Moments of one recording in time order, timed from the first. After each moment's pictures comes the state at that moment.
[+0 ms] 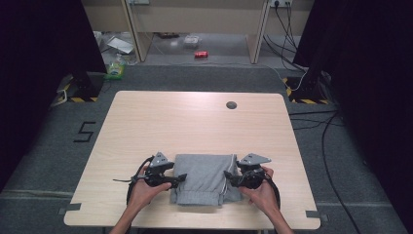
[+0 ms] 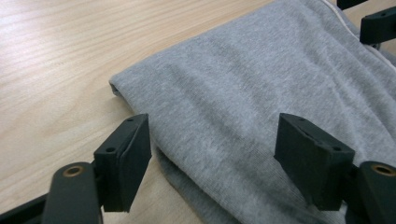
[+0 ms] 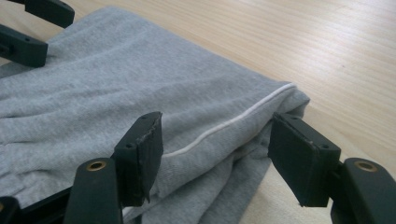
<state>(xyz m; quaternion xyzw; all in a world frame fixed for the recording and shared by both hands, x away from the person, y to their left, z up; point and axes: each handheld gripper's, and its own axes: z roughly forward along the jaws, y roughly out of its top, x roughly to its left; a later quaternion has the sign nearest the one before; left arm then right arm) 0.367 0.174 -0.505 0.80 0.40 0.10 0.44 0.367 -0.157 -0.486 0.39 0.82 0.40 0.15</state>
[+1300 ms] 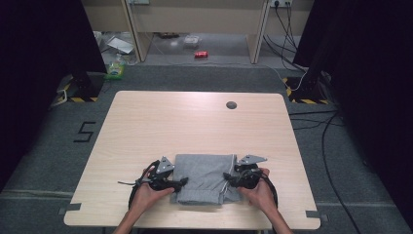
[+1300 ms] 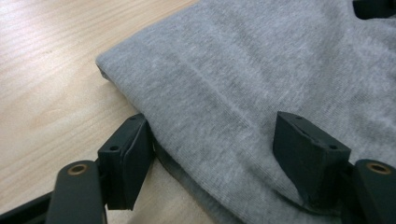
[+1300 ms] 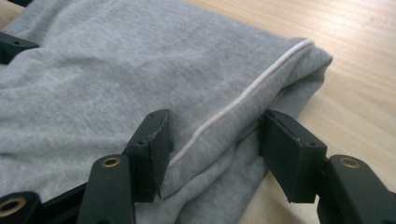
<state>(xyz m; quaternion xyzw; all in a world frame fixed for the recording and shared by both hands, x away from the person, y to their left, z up) 0.363 0.166 -0.521 0.82 0.37 0.14 0.41 0.378 -0.155 -0.510 0.41 0.82 0.38 0.12</state>
